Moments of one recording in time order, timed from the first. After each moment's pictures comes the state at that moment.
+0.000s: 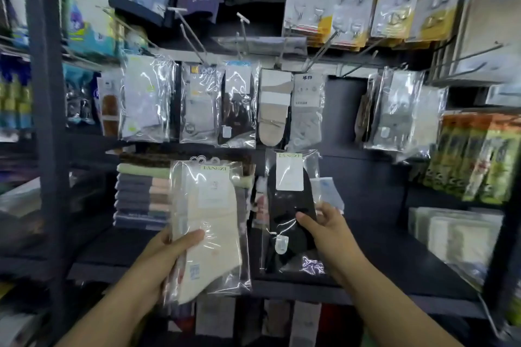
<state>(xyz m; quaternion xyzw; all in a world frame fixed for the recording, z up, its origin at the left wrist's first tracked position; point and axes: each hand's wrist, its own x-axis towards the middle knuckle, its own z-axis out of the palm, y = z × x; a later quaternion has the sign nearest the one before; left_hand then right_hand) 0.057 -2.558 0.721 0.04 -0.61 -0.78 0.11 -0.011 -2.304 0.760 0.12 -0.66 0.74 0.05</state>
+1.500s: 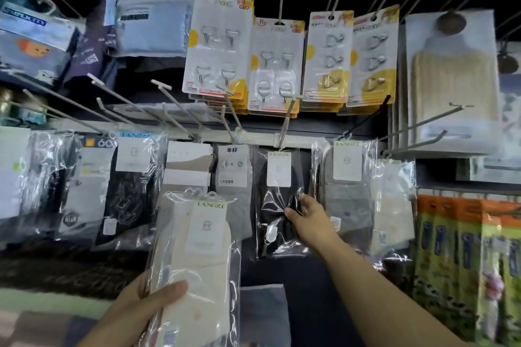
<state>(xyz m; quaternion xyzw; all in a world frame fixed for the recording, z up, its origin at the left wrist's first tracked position) -0.139 -2.415 0.818 -0.09 -0.68 -0.71 0.18 -0.286 -2.172 0.912 0.20 -0.77 0.58 0.18</state>
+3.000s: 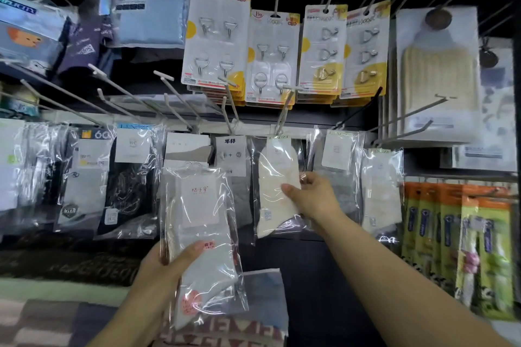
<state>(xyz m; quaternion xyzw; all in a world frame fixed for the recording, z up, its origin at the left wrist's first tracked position) -0.145 -2.388 0.827 -0.04 -0.59 -0.77 0.24 -0.245 -2.173 0.934 0.17 -0.72 0.63 0.23</state>
